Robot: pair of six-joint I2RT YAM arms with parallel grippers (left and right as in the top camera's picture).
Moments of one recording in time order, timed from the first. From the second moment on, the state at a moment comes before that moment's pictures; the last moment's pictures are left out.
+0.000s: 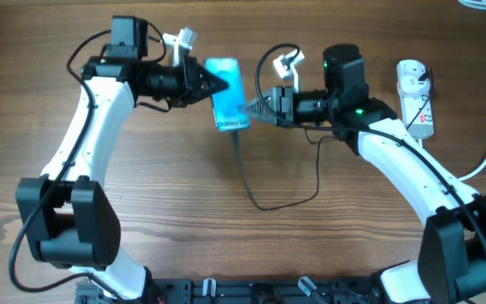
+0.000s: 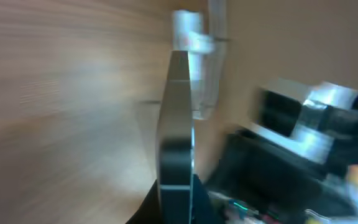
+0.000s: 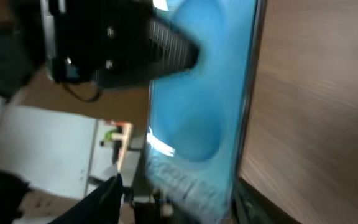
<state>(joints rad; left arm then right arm) -0.08 1.80 1.45 -0.78 0.98 -0.32 0.33 1.64 1.10 -0.18 -1.04 0.62</state>
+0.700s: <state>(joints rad) -0.08 2.10 1.39 -0.61 0.72 -0.21 0.34 1.63 1.10 -0.51 -0.58 0.41</state>
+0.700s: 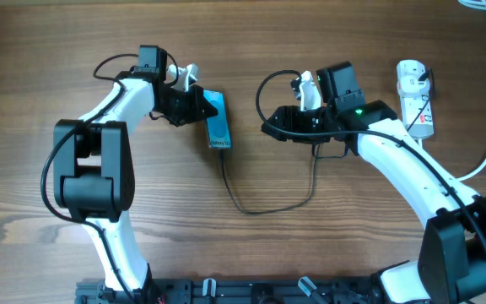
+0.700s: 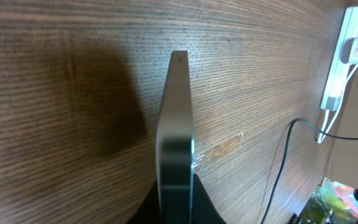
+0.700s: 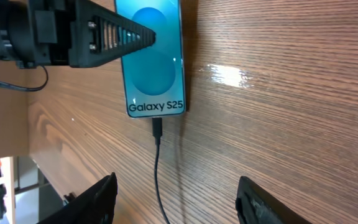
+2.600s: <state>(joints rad) -0.09 2.14 1.44 -0.63 0.46 -0.34 0.36 1.63 1.10 -0.56 -0.51 0.41</state>
